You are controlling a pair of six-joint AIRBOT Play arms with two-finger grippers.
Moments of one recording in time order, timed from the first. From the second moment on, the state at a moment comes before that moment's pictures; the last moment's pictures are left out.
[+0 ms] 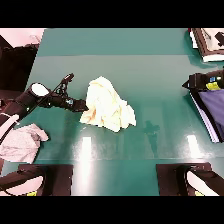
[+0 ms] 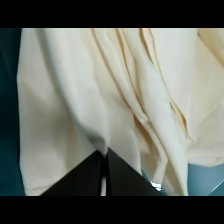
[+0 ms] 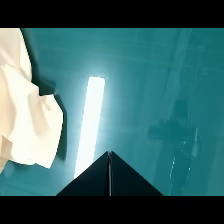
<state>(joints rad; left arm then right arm) -0.18 -1.28 0.90 0.81 -0.97 -1.22 -0.07 -0.99 1.27 -1.22 1.37 1.50</state>
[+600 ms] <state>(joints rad) -0.13 -1.23 1.26 1.06 -1.23 -1.26 0.01 -1.07 0.78 -0.77 1.22 1.36</state>
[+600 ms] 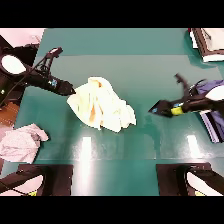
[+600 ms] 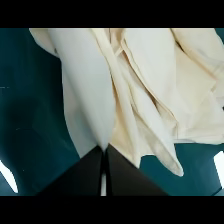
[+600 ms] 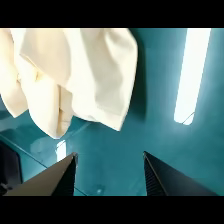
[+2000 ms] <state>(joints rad) -0.12 -1.11 1.97 1.29 -1.39 -1.29 -0.22 -0.92 1.38 -0.53 0.99 1.16</state>
